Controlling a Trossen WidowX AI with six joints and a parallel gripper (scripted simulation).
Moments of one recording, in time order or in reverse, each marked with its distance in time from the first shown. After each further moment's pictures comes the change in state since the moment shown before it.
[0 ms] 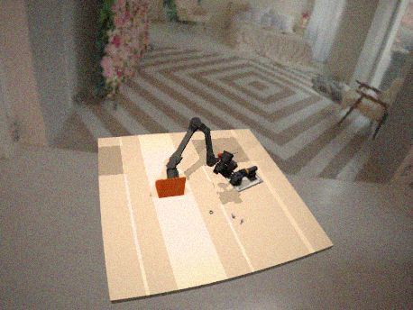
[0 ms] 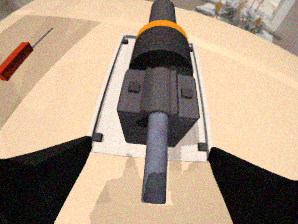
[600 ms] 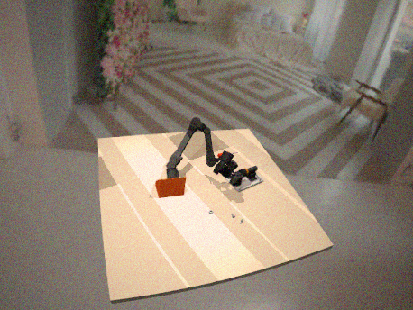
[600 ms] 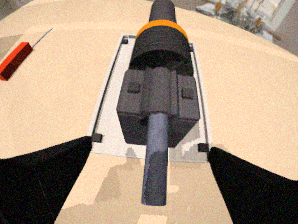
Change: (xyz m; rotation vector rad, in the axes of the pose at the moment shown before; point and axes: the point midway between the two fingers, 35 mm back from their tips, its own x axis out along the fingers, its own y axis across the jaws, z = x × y) arm 0.001 0.000 0.000 0.000 0.000 0.000
